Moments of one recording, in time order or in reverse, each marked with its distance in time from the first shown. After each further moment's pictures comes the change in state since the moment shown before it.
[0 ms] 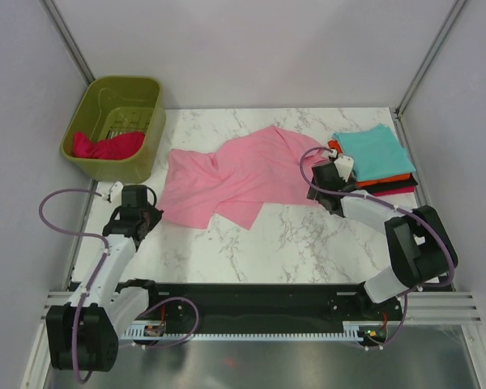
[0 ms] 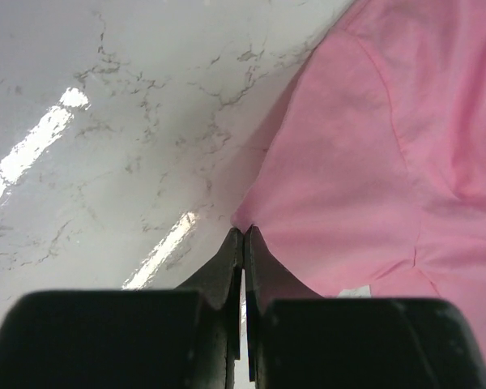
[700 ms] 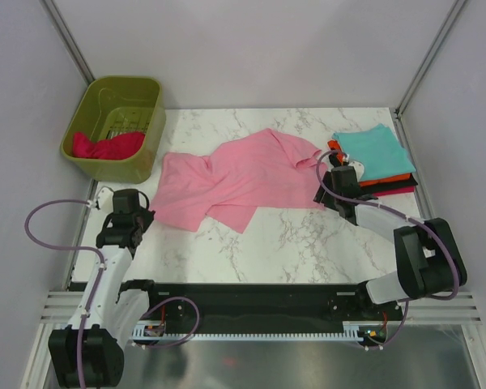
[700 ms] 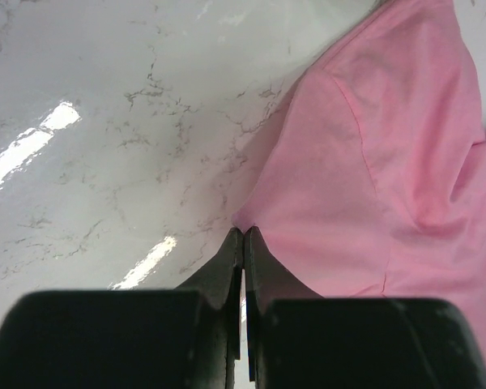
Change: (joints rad) left arm 0.061 -0.118 -0.010 -0.059 -0.045 -0.051; right arm -0.141 -0.084 -0.145 0.154 -0.321 0.002
